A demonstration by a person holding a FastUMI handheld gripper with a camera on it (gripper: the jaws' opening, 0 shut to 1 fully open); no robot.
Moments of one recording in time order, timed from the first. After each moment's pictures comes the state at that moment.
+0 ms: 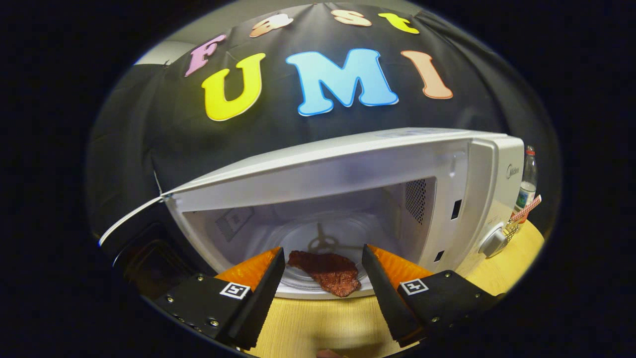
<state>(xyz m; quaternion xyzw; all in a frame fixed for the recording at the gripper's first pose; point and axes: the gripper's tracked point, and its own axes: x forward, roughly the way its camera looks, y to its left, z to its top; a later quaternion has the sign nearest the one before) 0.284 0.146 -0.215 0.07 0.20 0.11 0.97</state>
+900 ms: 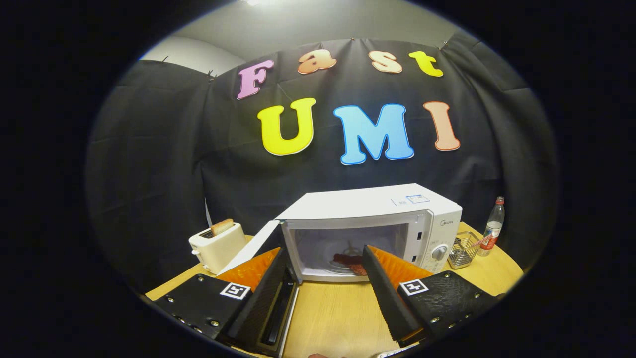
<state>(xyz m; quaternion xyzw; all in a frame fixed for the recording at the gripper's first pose) 0.109 0.172 -0.084 0.06 0.11 0.17 0.98</state>
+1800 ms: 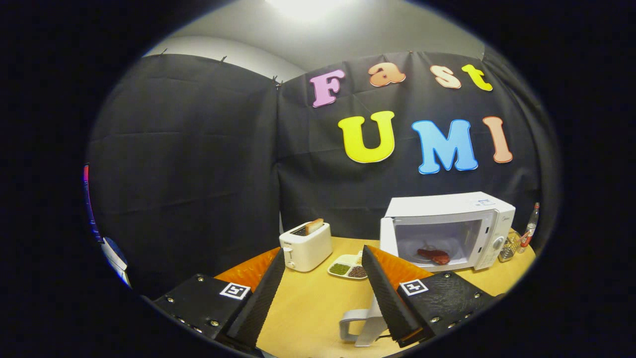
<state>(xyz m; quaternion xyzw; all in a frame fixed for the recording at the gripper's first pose) -0.041 0.334 -0.050 0.05 0.08 0.33 0.94</state>
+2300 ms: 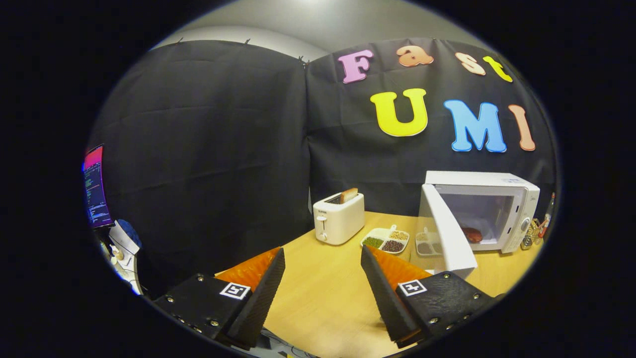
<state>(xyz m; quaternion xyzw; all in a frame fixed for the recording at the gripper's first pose) -0.084 0.364 -0.122 0.02 0.14 0.39 0.91</state>
